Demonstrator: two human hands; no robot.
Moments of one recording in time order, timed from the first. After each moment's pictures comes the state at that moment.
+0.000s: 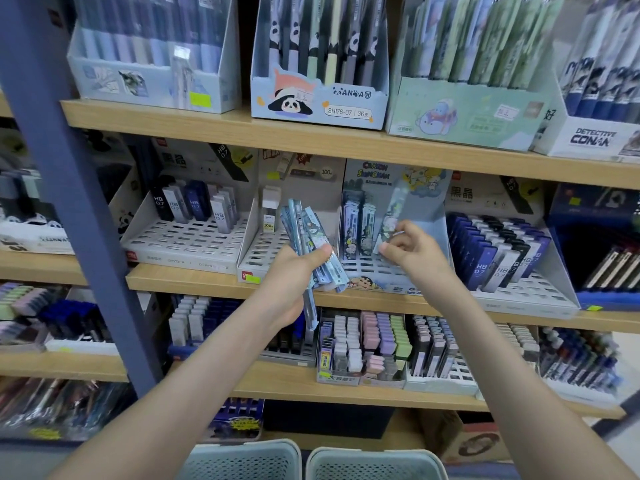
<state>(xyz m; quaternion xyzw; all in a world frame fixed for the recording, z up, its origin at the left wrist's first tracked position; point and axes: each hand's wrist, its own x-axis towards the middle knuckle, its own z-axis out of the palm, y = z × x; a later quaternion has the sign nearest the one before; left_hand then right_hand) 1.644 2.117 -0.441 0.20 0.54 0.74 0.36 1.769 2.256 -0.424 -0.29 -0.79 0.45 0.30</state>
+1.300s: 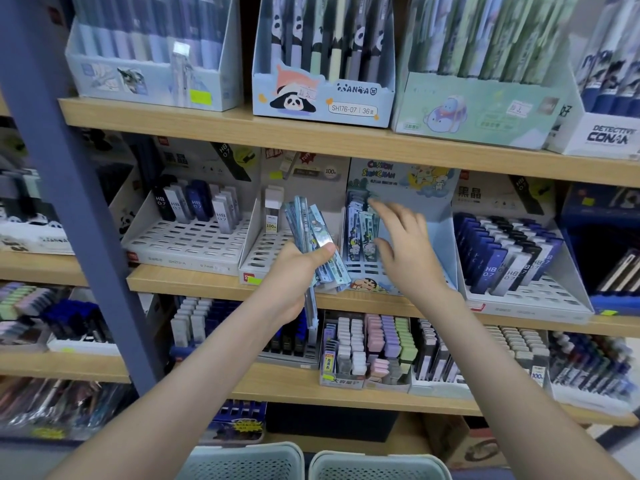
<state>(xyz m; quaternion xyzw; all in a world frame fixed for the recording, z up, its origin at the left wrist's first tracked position) 1.635 2.126 -0.443 0.21 0.56 0.72 0.34 1.743 2.269 -0.442 -0.18 -0.90 0.05 0.39</state>
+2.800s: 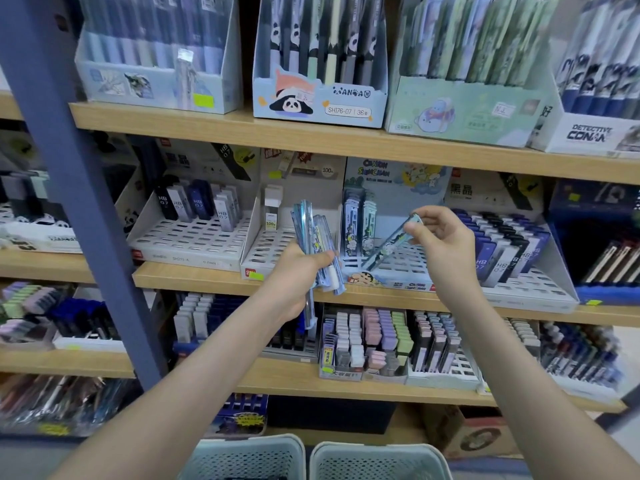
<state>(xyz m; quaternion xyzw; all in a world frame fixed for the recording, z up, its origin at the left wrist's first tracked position) 1.648 2.116 -0.437 0.22 0.61 0.68 0.34 1.784 2.259 -0.423 -0.26 -0.71 0.43 0.50</state>
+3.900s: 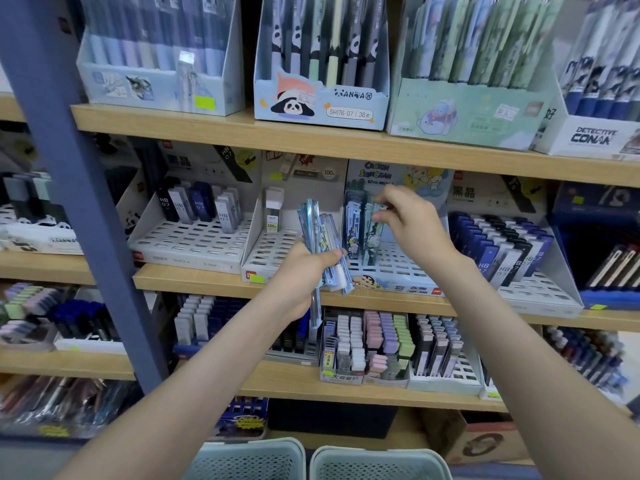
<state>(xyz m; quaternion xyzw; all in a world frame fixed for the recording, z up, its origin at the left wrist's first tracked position) 1.657 2.117 -0.426 0.22 0.60 0.69 0.35 1.747 2.266 -0.391 -0.16 -0.91 0.15 0.34</state>
